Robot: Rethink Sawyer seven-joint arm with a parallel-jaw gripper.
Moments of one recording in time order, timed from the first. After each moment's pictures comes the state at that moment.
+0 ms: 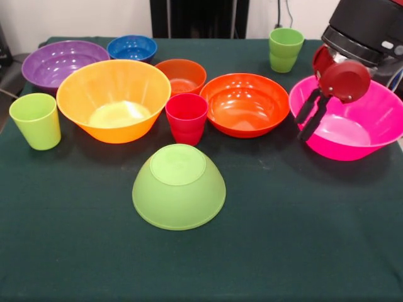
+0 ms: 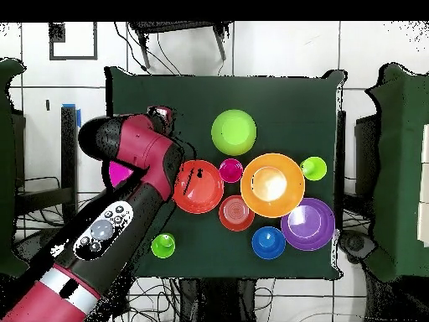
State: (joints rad) arm 0.47 -0.05 -0.88 1.23 0.91 0.56 3.16
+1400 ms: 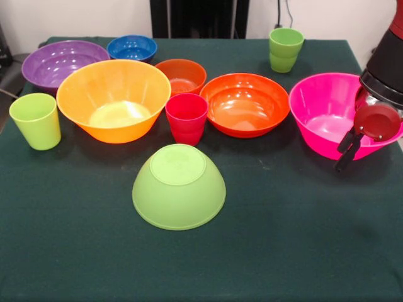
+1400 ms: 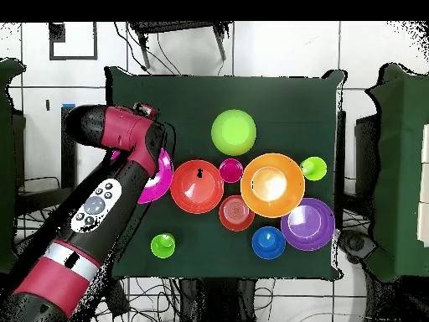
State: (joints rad) arm 0.46 0.08 -0.91 1.04 0.95 0.74 3.44
